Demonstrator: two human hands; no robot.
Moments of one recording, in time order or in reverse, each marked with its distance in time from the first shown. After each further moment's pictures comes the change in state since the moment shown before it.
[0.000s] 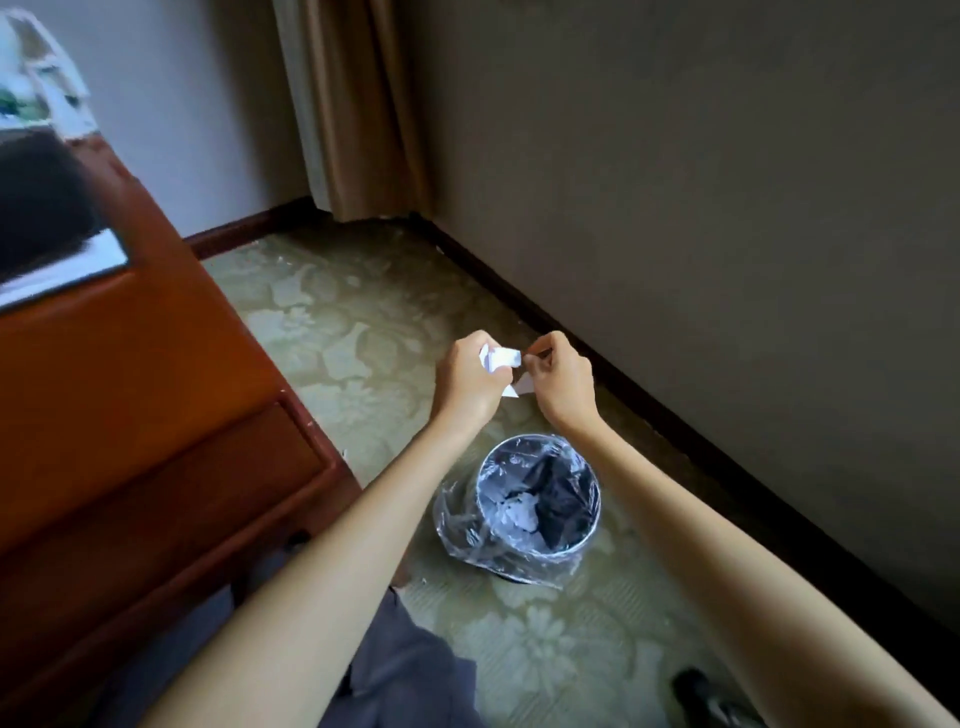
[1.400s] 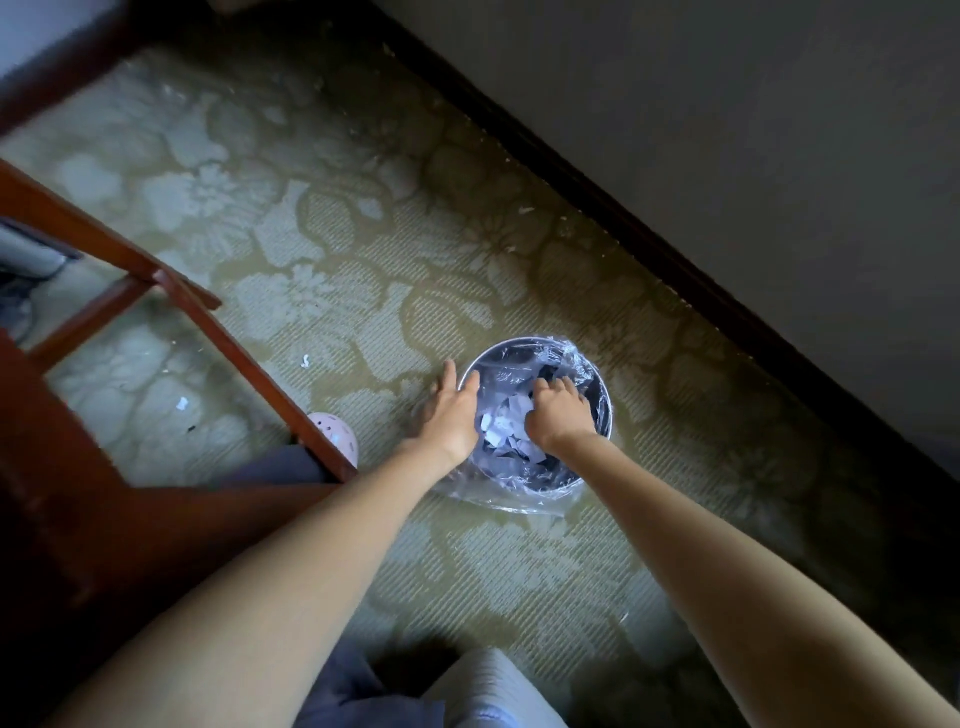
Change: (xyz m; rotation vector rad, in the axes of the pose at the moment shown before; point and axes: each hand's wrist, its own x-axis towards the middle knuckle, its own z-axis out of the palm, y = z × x) left_hand 0.049 -0.154 0.151 0.635 -0.678 -0.227; right_hand 0.042 0.211 0.100 -0.625 -0.657 0.298
